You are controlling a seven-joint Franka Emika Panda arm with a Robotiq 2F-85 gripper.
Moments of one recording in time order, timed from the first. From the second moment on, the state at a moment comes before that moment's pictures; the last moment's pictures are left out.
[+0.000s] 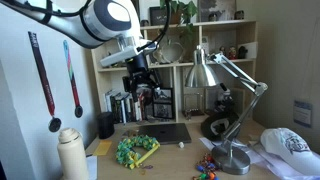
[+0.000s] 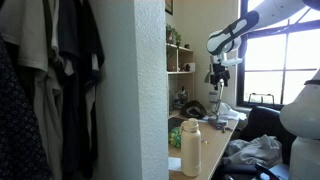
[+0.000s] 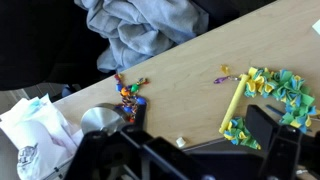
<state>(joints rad) -0.11 -0.32 -0.09 -2.20 -0.23 1.93 -0.13</state>
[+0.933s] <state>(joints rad) -0.23 -0.13 -0.28 -2.10 -0.23 1.99 -0.13</state>
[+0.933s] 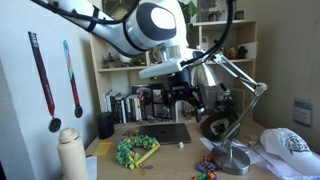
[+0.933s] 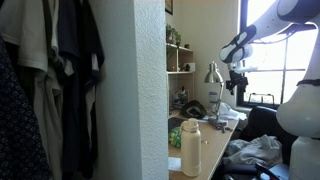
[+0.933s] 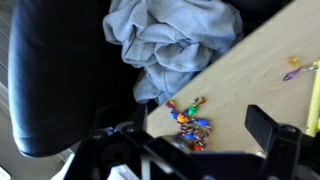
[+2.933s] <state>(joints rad) -0.85 0.61 -0.30 -1.53 0.18 1.91 -0.19</state>
